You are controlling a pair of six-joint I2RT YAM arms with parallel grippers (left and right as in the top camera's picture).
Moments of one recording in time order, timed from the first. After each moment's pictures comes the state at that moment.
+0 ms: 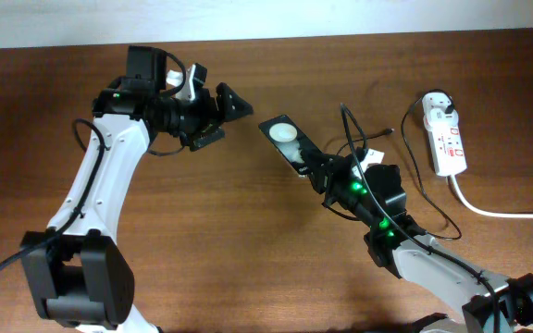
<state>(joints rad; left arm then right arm) -0.12 1.81 1.57 -0.83 0.80 -0.50 0.37 1.42 0.46 0.72 -0.31 1.71</state>
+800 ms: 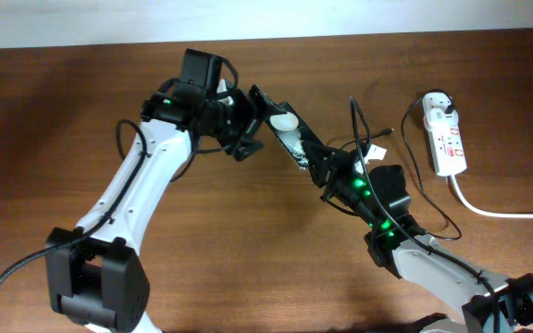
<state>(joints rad) -0.32 1.81 1.57 -0.73 0.64 -1.11 0.37 1.42 0.46 0.82 -0.29 1.77</state>
